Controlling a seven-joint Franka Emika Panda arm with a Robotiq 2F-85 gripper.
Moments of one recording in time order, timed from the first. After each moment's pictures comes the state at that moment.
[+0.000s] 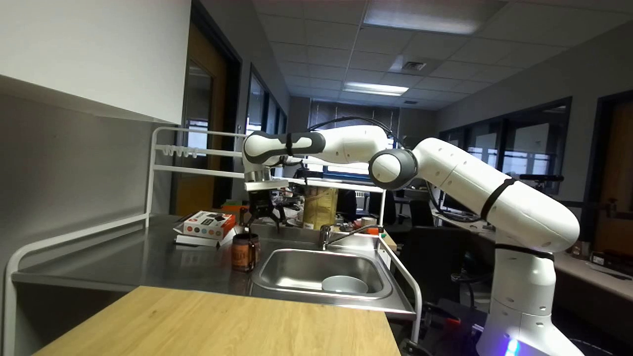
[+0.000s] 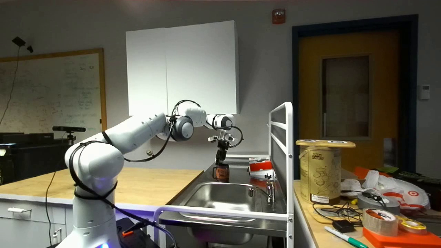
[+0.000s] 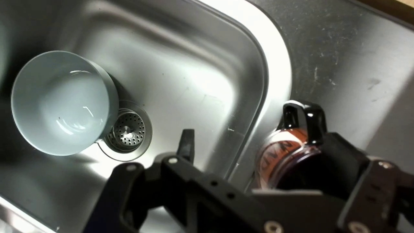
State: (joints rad) arm 0.13 1.06 0.02 -0.66 0.06 1.39 0.72
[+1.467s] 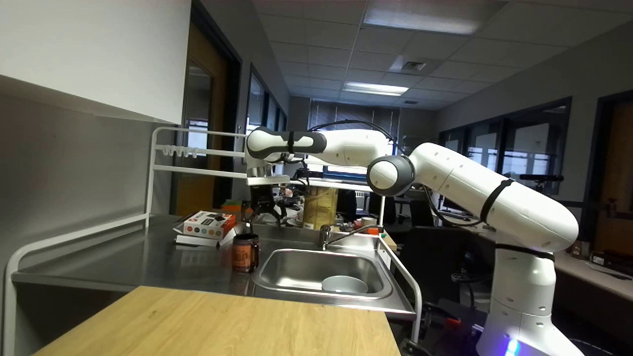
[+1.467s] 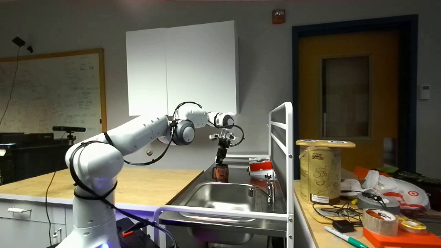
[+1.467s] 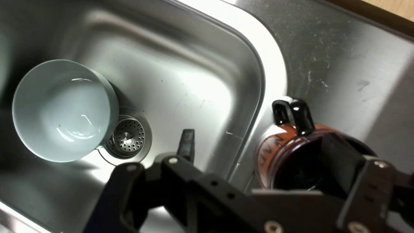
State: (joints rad) arm 0.11 1.11 0.02 -0.53 0.10 1.31 0.73
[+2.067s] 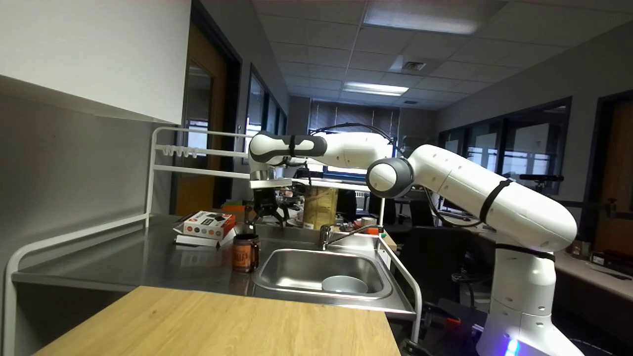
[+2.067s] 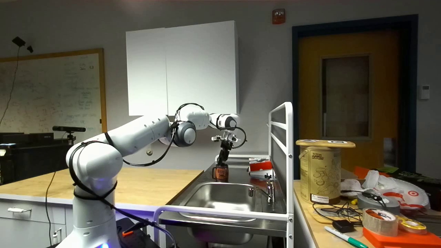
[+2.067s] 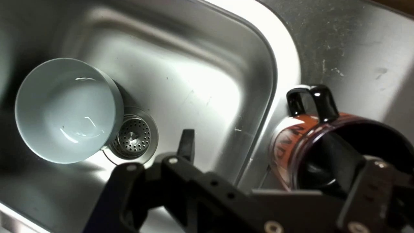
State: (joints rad) arm 0.09 1.13 0.02 -0.52 0.10 1.31 0.73
